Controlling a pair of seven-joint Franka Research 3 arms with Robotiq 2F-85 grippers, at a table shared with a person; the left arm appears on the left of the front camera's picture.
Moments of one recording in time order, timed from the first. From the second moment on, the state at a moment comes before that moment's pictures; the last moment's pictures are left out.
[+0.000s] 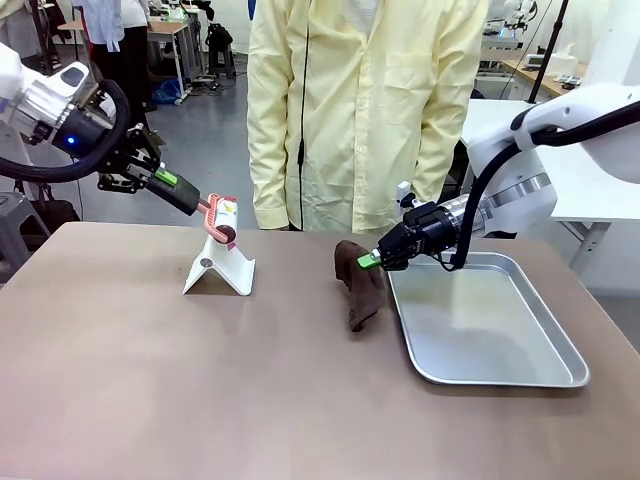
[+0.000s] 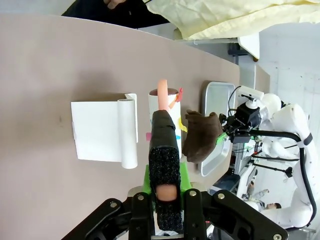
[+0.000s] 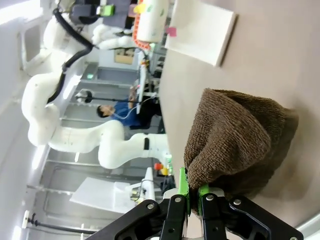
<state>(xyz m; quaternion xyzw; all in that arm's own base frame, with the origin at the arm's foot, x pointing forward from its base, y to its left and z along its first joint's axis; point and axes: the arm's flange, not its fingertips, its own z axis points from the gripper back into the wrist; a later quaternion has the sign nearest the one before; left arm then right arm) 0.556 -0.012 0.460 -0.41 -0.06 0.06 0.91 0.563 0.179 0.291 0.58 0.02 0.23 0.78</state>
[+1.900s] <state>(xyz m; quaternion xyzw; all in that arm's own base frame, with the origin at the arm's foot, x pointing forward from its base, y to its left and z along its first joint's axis) 0.599 -0.092 0.425 -0.30 -0.01 0.06 0.95 0.580 0.193 0.277 0.53 0.04 0.16 0.83</state>
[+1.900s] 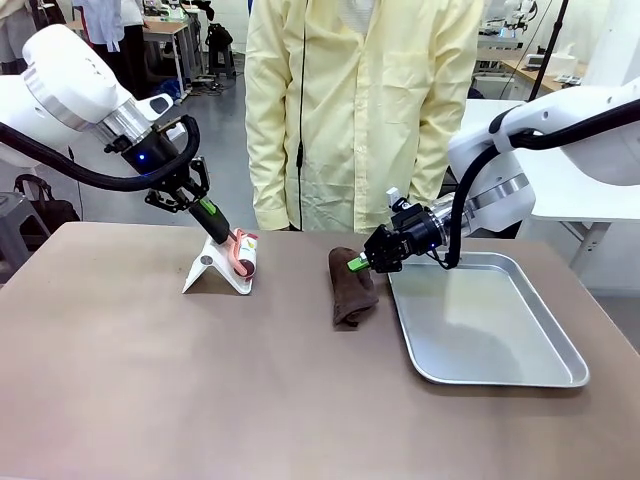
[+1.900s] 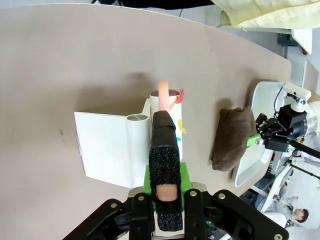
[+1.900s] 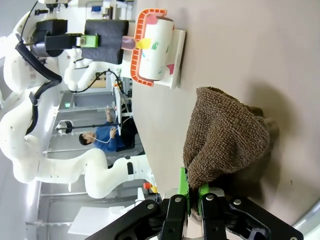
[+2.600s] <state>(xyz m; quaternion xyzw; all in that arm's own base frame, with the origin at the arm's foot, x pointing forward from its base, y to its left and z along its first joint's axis) 0.598 -0.102 0.420 -0.28 0.00 0.04 0.96 0.581 0.187 0.277 0.54 0.05 0.16 0.82</state>
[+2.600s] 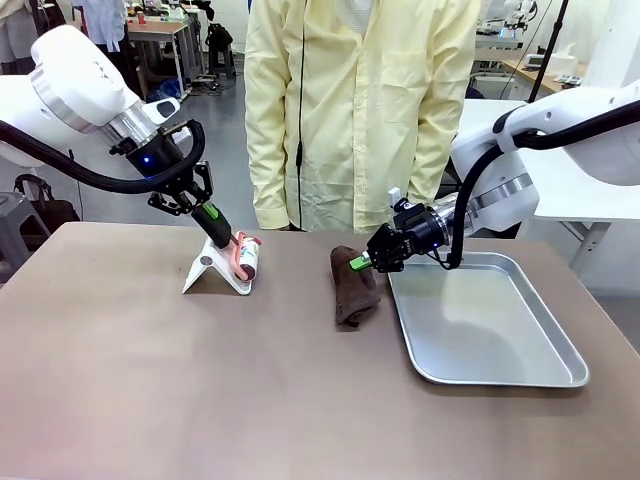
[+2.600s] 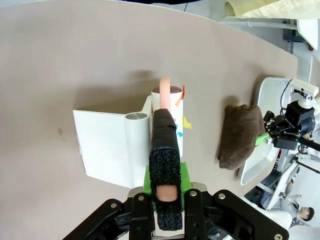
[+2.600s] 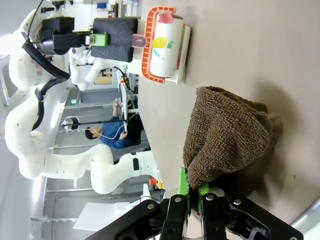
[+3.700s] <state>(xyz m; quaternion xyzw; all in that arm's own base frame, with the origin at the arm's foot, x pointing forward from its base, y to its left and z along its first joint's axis) 0.597 -0.101 0.423 -0.26 0.00 0.04 0.97 0.577 0.186 0.274 0.55 0.07 0.17 0.82</state>
